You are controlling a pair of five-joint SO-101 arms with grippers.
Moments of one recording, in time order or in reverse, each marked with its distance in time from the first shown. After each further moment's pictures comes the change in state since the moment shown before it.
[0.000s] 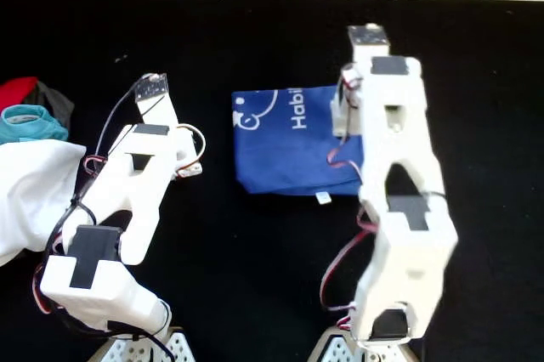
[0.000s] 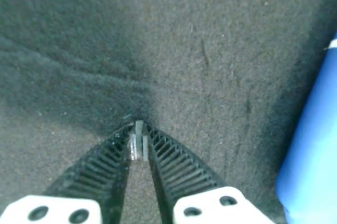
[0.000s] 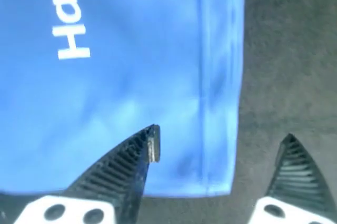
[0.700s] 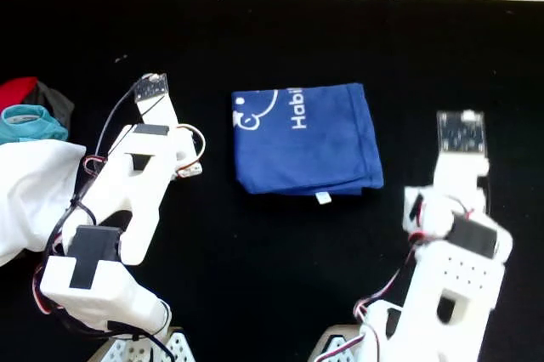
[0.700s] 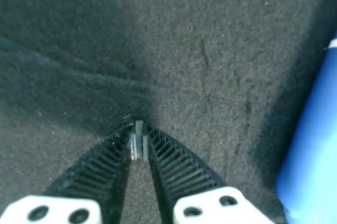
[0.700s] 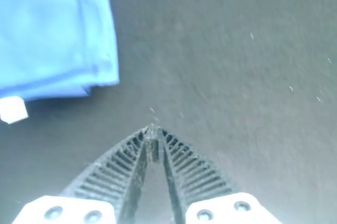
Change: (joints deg) left arm -0.1 0.0 0.0 0.0 0.0; right arm 22.1 -79.6 72.9 -18.2 15.9
